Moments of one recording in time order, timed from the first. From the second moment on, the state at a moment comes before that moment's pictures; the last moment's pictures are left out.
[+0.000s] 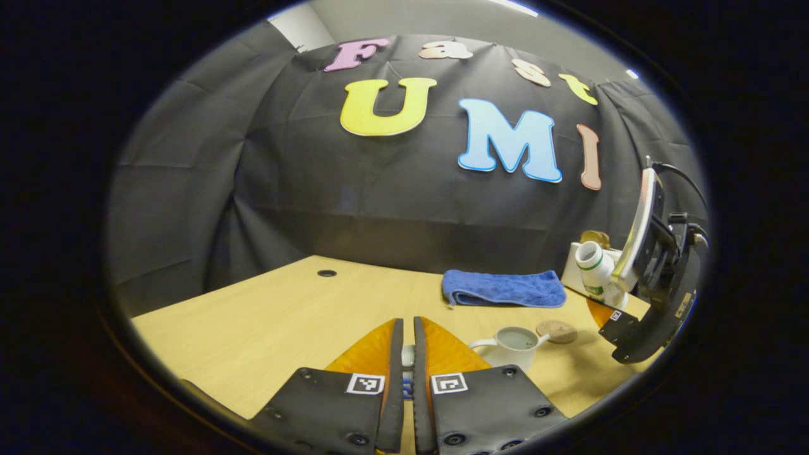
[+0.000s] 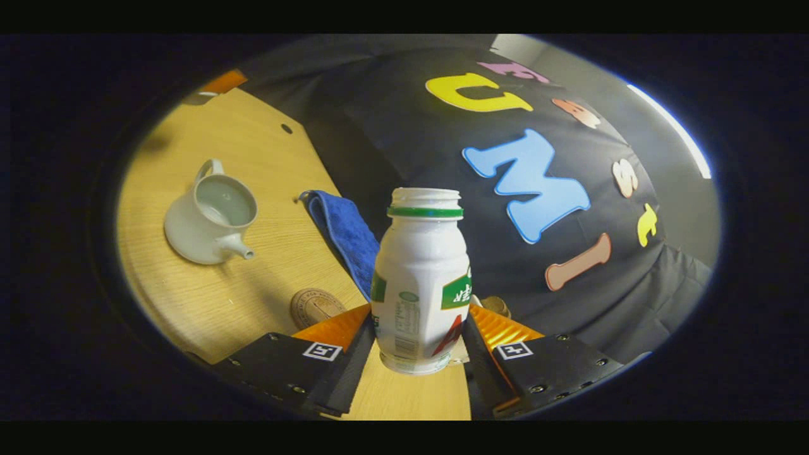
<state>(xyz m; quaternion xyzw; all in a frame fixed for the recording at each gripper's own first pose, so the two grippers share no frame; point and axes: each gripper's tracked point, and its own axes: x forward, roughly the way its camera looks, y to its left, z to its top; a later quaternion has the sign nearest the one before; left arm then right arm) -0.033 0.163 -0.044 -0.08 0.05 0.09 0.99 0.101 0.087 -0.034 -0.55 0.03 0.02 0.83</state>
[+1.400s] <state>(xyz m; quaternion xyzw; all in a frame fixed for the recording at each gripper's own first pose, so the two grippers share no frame) -0.042 0.205 -0.054 -0.09 0.06 0.12 0.99 0.084 0.121 -0.067 -0.77 -0.05 0.03 0.63</state>
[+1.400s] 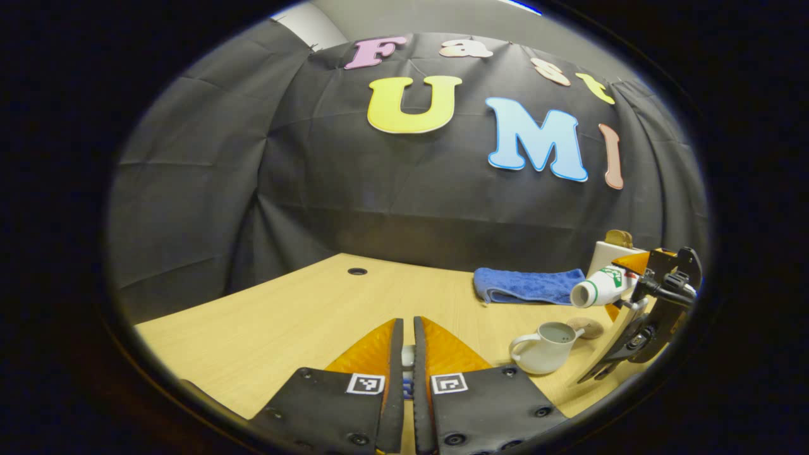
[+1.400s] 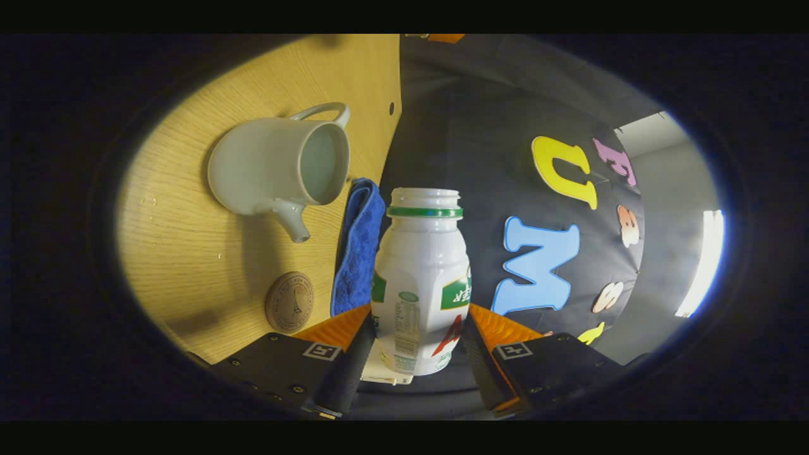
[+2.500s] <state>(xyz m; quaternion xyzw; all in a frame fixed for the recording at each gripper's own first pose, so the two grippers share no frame) -0.044 0.208 -0.052 -0.09 0.06 0.12 0.99 0.095 0.118 -0.057 -0.80 -0.10 0.00 0.59</state>
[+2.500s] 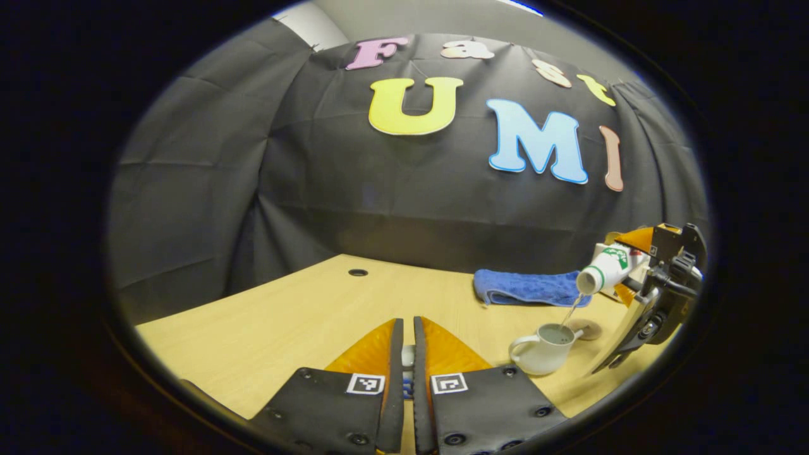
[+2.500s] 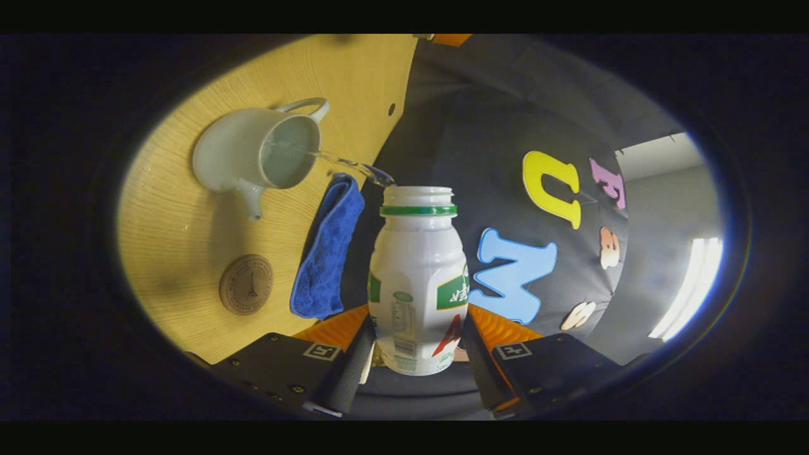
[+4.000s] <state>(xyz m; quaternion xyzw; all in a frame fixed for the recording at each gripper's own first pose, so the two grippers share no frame) -0.039 0.204 -0.056 -0.08 0.07 0.12 0.99 0.091 0.125 -0.055 -0.85 -0.15 -0.01 0.51</state>
